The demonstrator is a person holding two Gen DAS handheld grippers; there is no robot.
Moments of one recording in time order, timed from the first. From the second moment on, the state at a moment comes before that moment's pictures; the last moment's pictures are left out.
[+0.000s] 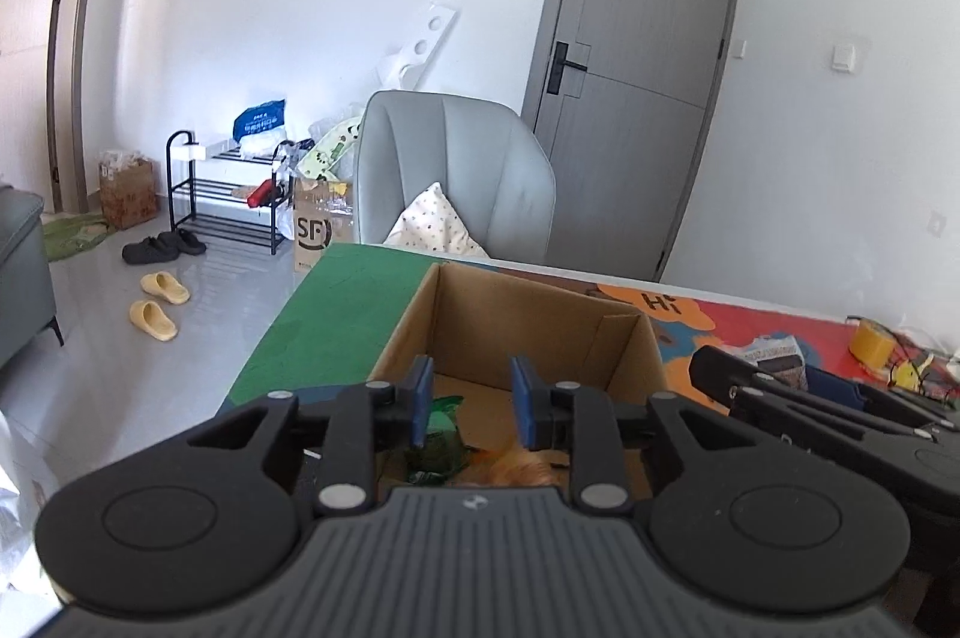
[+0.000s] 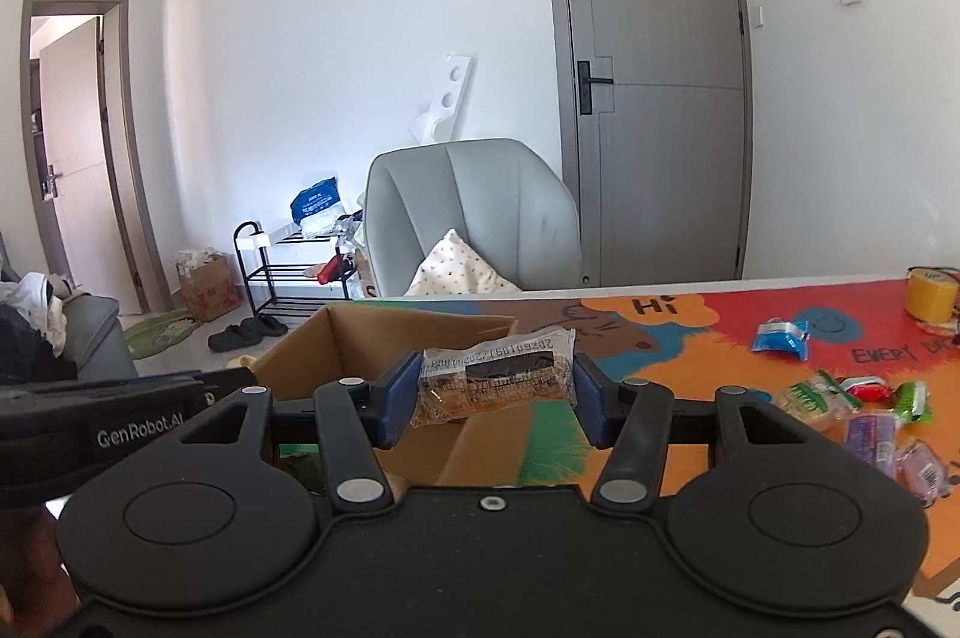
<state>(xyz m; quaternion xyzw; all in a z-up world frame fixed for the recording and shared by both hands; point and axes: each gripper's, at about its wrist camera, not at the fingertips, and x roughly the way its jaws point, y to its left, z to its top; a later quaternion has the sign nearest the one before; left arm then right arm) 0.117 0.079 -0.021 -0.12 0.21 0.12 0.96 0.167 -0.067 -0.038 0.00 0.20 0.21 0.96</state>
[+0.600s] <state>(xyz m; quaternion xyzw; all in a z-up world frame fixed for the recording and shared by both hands) 0.096 0.123 -0.019 -0.16 0.20 0.17 0.95 0.182 -0.043 -0.025 0.04 0.20 0.25 0.95</state>
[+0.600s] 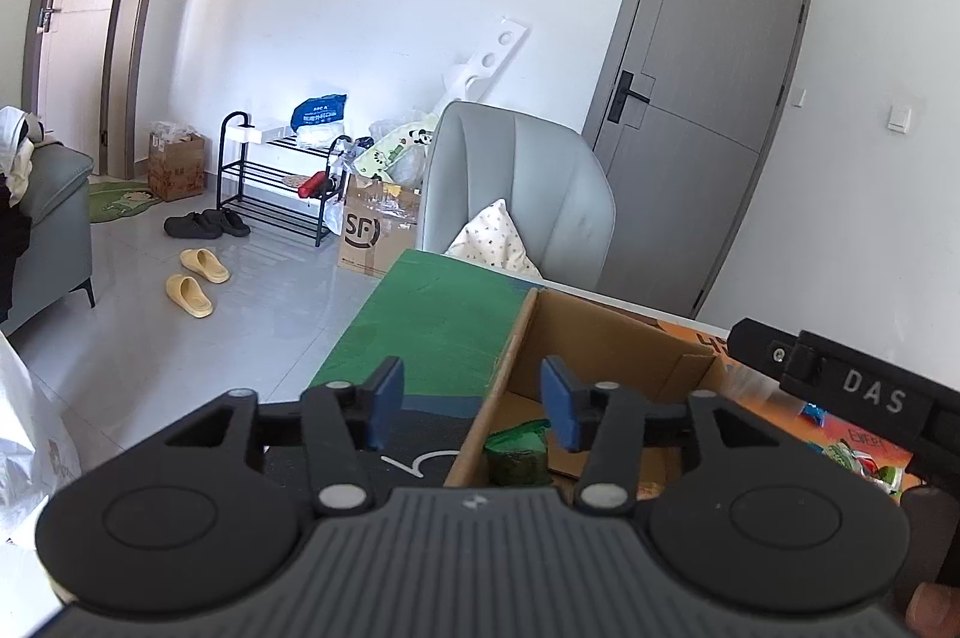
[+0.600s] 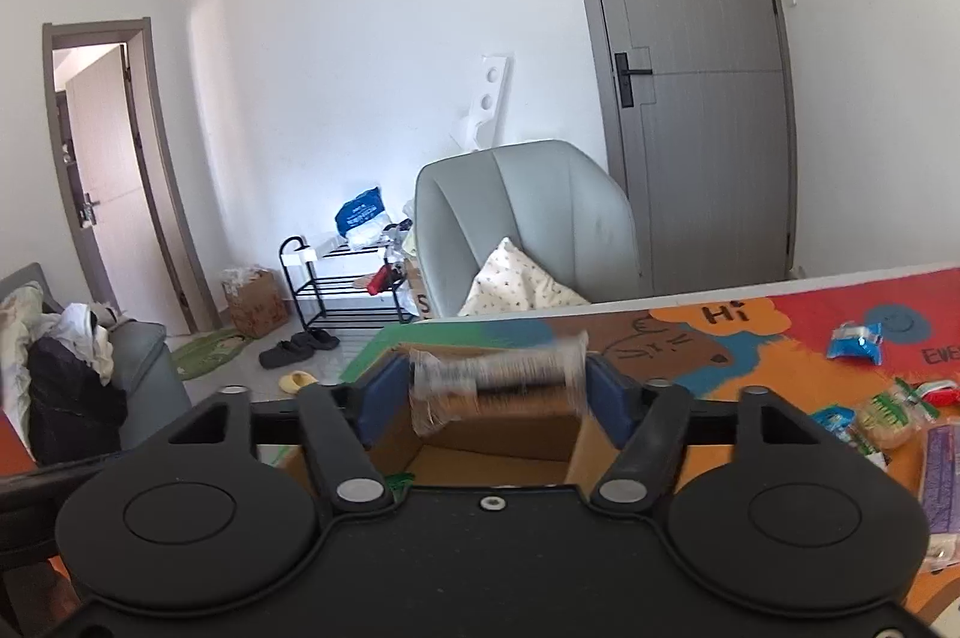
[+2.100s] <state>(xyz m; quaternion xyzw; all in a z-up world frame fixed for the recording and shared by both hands) 0.125 -0.017 -0.024 -0.07 0.22 0.08 0.97 0.149 -0.204 -0.059 0.07 0.25 0.08 0.96</state>
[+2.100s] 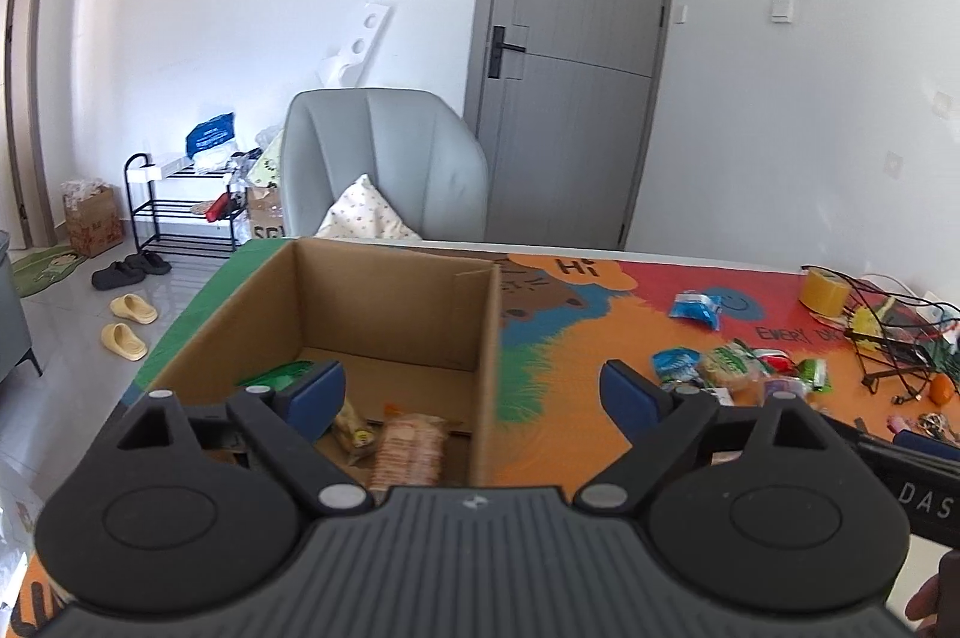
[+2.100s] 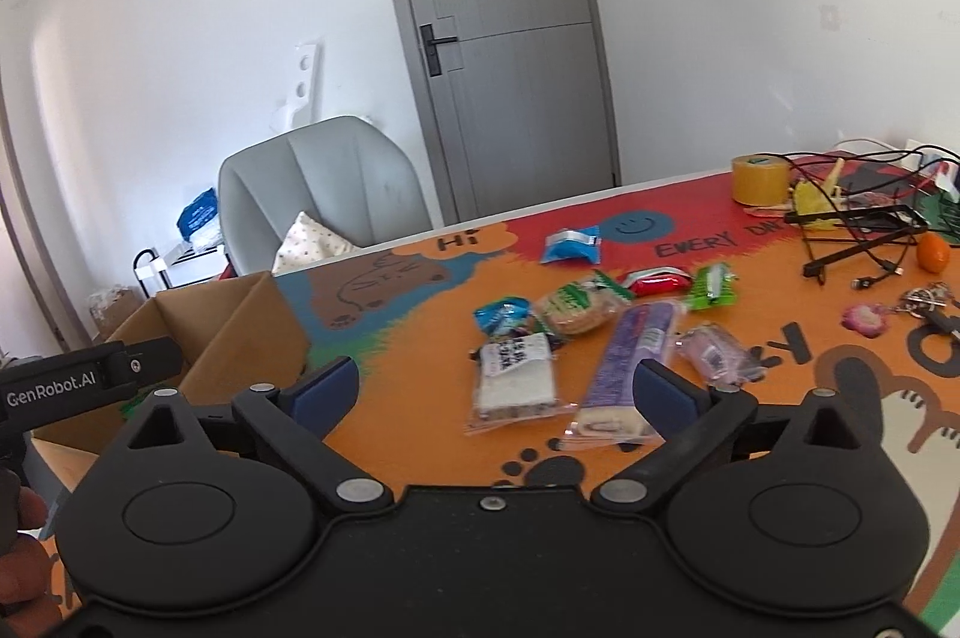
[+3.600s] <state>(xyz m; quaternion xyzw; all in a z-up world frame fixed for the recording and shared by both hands) 0.224 -0.130 -0.074 -0.02 0.28 0.04 0.96 0.218 -0.321 -0.103 0.10 0.28 0.06 0.95</state>
